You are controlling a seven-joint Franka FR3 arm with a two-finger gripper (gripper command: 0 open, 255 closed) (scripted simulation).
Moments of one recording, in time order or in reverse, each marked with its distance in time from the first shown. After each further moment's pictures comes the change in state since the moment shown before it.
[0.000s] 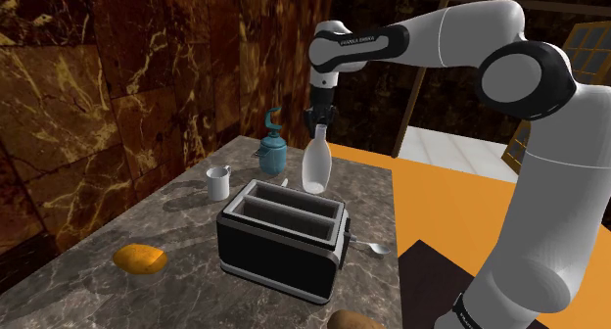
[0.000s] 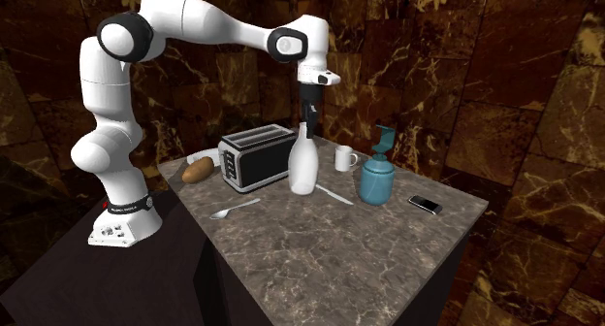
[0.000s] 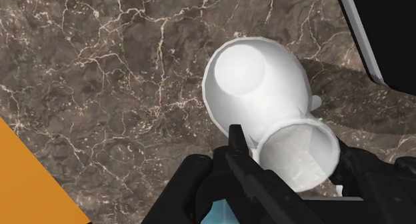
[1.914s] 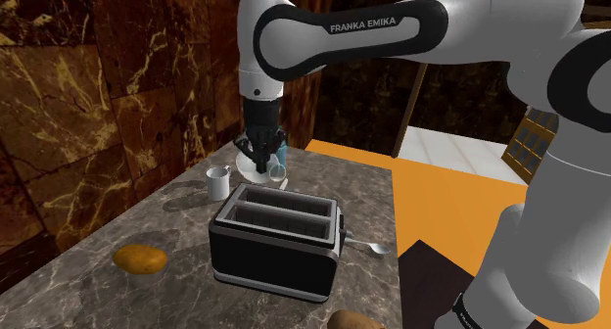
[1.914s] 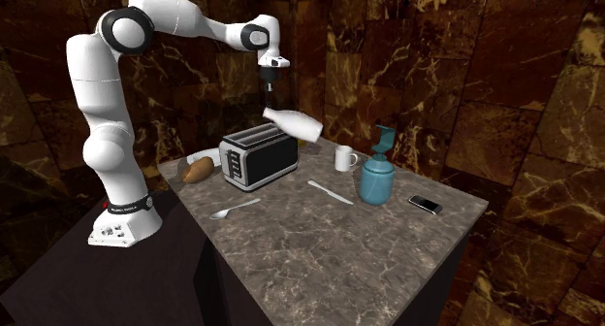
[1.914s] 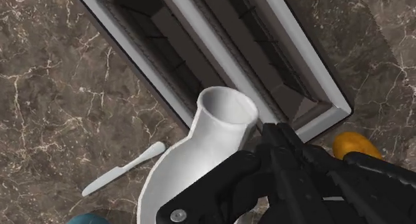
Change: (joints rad) arm 0.308 -0.133 0.251 -0.130 0.004 0.002 0.556
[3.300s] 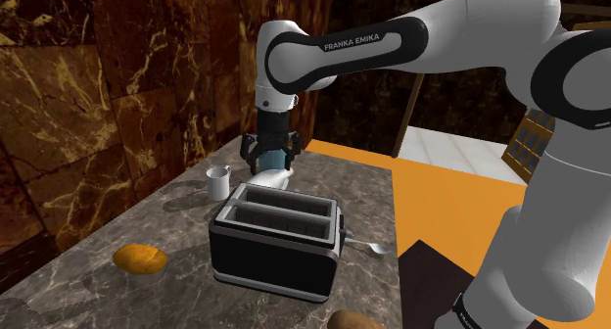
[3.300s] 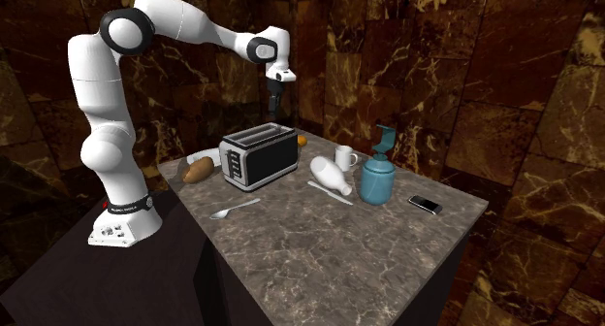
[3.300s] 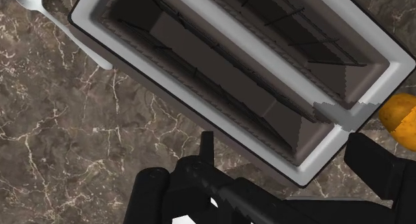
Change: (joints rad) arm -0.057 0.012 -0.057 -0.083 0.076 0.082 0.134
